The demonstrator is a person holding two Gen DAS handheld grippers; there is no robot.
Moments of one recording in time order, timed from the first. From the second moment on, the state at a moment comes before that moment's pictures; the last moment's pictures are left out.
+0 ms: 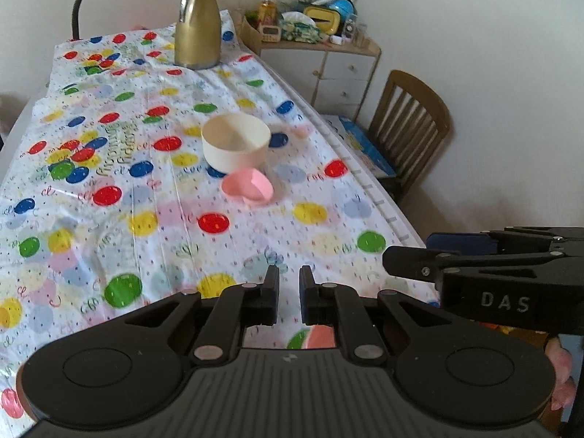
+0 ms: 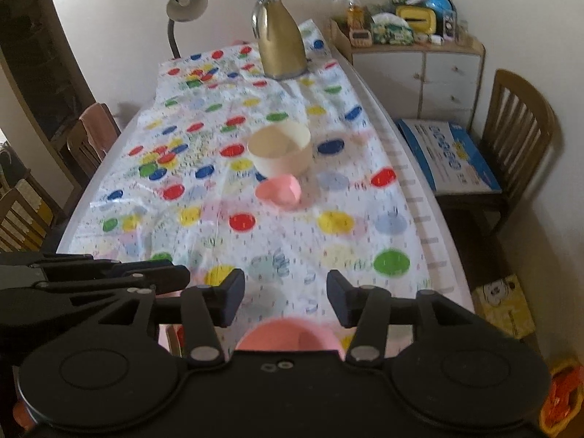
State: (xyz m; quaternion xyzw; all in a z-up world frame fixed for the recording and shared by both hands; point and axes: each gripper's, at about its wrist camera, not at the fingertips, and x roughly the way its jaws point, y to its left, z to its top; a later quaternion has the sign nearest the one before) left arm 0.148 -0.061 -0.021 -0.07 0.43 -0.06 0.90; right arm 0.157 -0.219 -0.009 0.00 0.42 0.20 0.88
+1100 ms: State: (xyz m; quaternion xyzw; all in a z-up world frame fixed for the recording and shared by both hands) left arm 0.356 -0.007 -0.058 -0.14 0.42 0.10 0.89; right arm 0.410 -0.186 -0.038 -0.04 0.42 0.28 0.86
